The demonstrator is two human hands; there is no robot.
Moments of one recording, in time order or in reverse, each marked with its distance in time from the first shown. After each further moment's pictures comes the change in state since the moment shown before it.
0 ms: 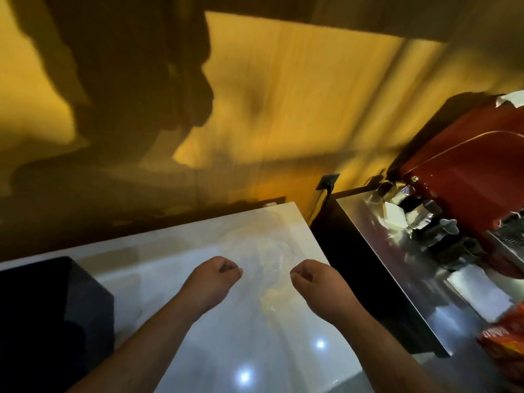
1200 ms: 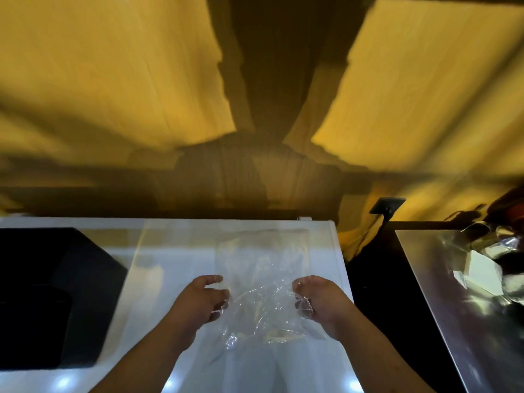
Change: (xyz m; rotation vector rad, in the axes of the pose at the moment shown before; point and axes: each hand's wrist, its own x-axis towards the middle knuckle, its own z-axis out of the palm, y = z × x) left_hand 0.013 -0.010 0.058 -0.670 0.329 -0.415; right_hand 0.130 0.046 0.011 0.661 -0.528 0.421
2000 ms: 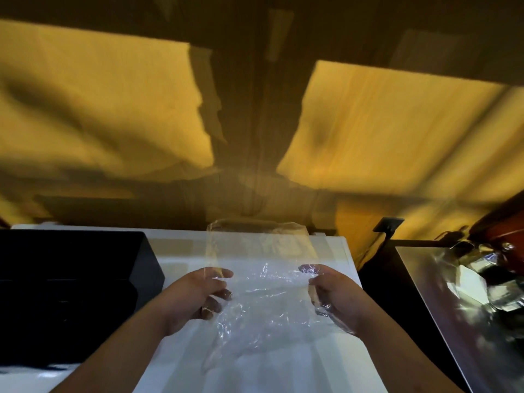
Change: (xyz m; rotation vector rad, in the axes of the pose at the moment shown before) left_hand -0.035 0.039 -0.131 0.099 -0.334 0.128; right_hand -0.075 -0.026 0.058 0.111 -0.180 -0.246
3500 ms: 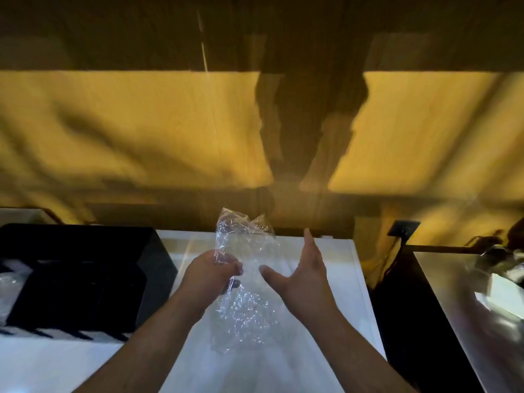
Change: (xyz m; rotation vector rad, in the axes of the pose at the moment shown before) left_hand -0.036 0.026 0.093 0.138 0.486 0.259; right_hand -0.045 -0.007 0.040 -0.665 0.303 -0.451
